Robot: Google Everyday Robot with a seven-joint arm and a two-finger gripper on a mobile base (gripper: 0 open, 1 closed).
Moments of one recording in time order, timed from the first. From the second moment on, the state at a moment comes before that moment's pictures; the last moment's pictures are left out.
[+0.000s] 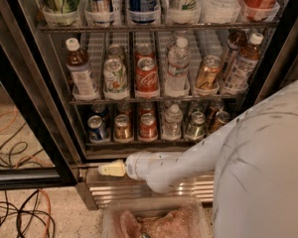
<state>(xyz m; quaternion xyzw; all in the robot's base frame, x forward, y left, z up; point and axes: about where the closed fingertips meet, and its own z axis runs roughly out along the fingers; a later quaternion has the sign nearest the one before) 0.552 0.086 0.558 -0.20 0.88 0.25 0.36</state>
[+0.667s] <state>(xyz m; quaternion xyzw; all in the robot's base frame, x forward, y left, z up) 0.574 0.098 0.572 -0.18 0.86 0.24 0.41</state>
